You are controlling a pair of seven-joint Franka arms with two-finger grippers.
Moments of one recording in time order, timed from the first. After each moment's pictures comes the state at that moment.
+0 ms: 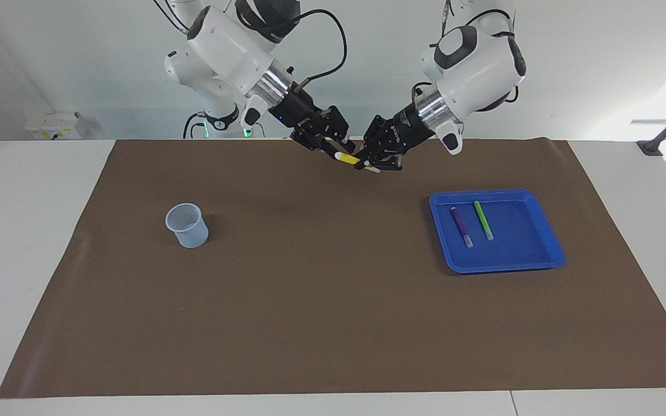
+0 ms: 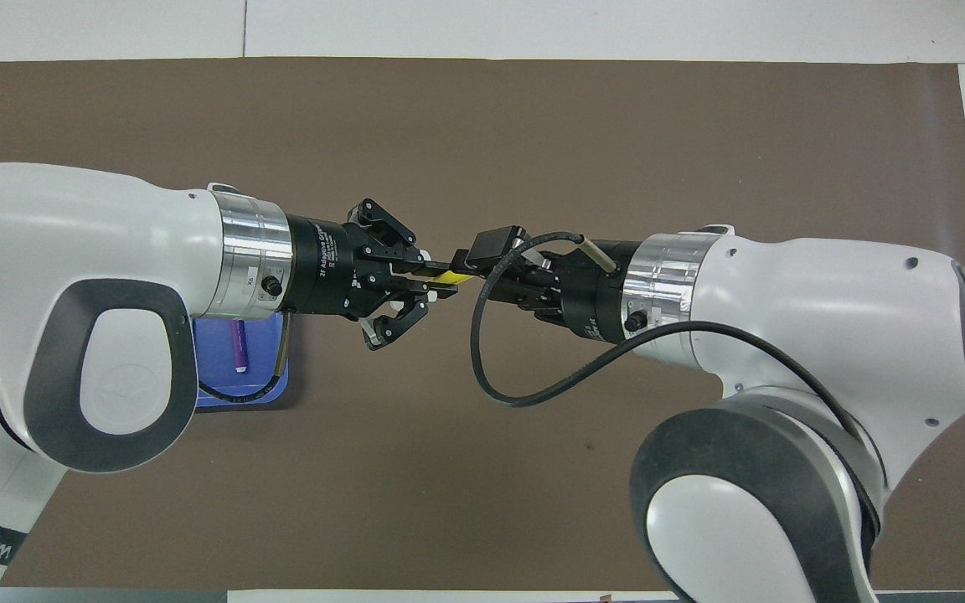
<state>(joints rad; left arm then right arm) -0.23 -0.02 -0.25 -1.87 -0.83 2.08 -1.88 0.52 -0.09 -0.02 -1.95 0.81 2.36 0.53</state>
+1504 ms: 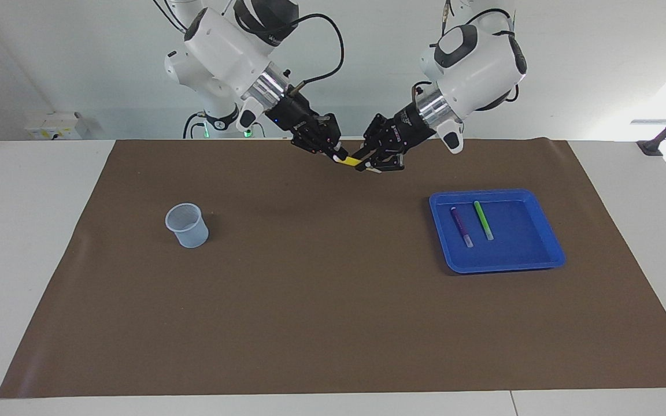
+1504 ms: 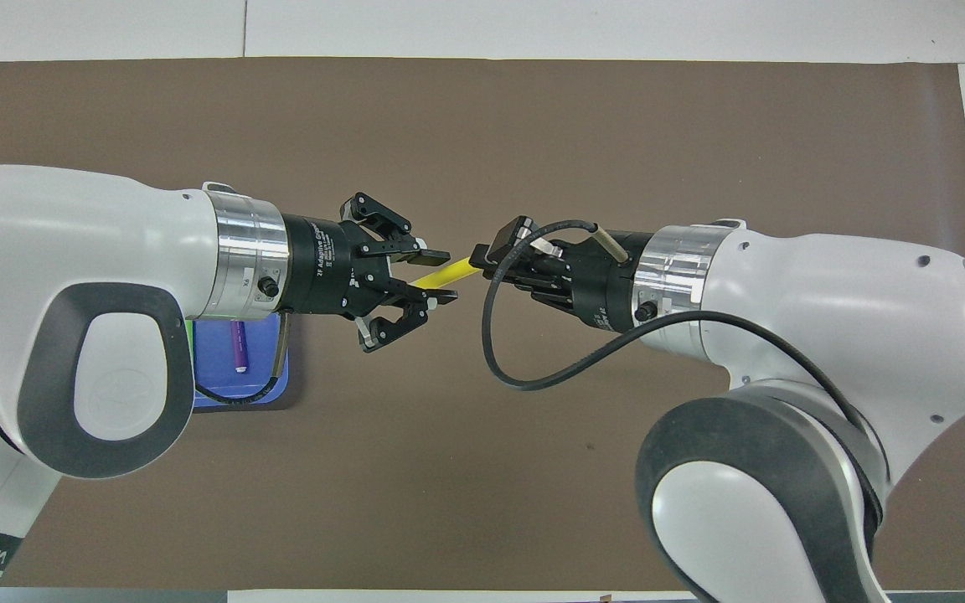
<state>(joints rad) -0.23 -0.04 -0.25 -1.87 -0.83 2.08 -1.88 0.51 -0.08 -0.03 -1.96 0.80 2.38 0.53</state>
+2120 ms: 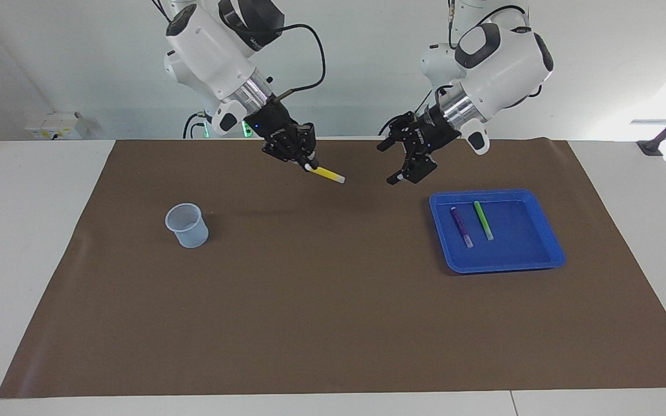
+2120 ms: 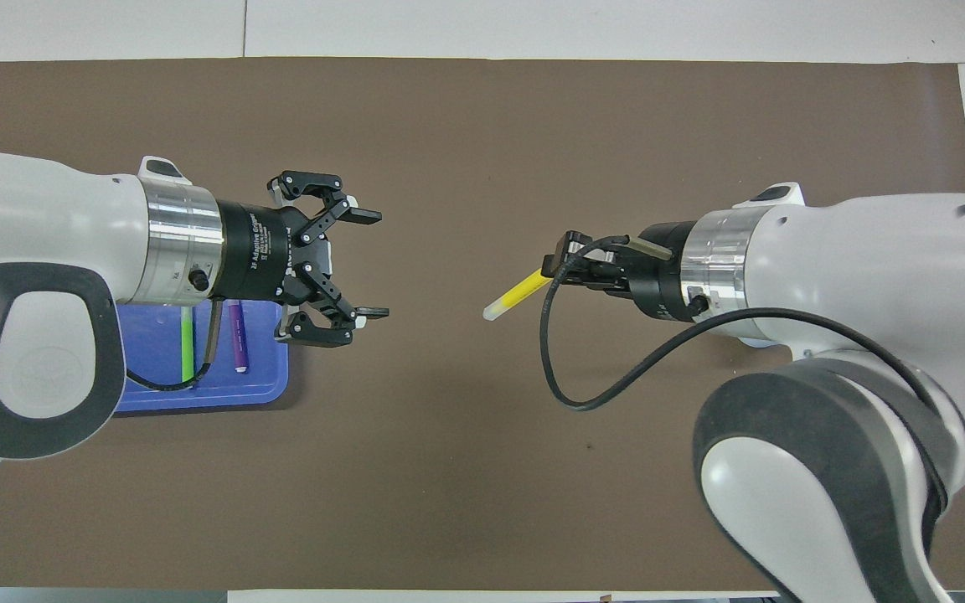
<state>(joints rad) -0.13 -0.05 -0.23 -1.88 -0.75 1.99 -1.64 0.39 -0.09 -0.03 -1.90 0.48 2.10 0.38</state>
